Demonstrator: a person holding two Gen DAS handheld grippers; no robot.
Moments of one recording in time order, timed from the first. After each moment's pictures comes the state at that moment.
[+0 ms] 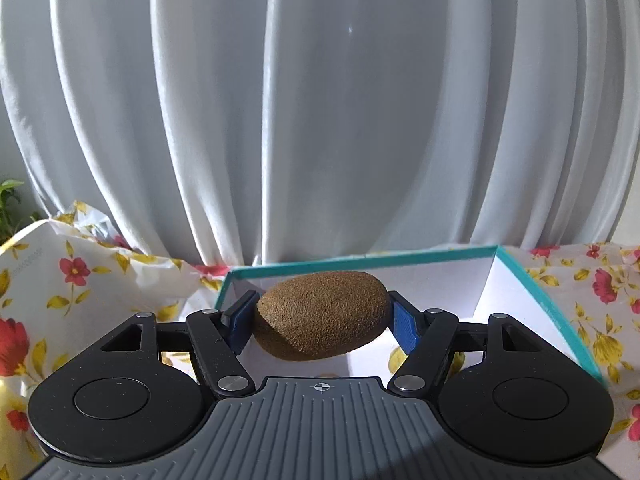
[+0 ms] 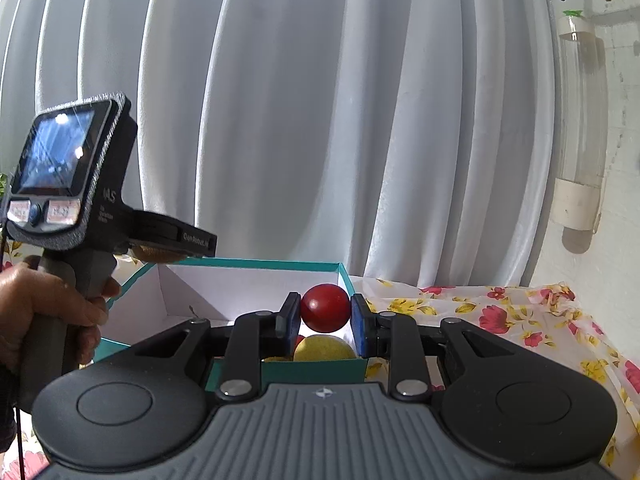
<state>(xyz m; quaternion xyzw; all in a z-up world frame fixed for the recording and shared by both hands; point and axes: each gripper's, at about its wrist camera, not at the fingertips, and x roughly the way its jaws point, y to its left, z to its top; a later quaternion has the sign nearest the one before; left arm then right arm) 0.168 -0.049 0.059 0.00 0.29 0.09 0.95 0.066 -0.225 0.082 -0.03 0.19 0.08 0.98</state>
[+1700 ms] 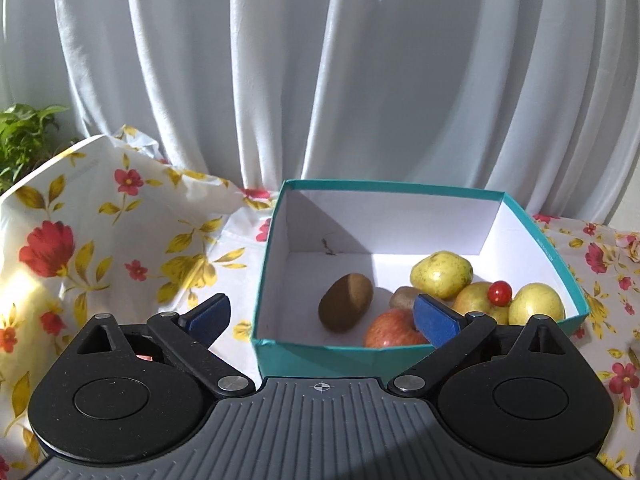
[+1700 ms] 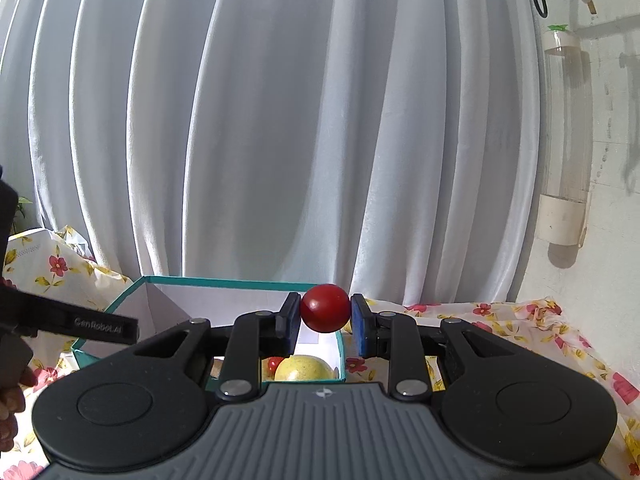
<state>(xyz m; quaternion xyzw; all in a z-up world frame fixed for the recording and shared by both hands) 0.081 -0.020 0.062 -0.06 0.33 0.12 0.93 0.063 -0.231 0.097 -0.03 0.16 0.07 0.98</state>
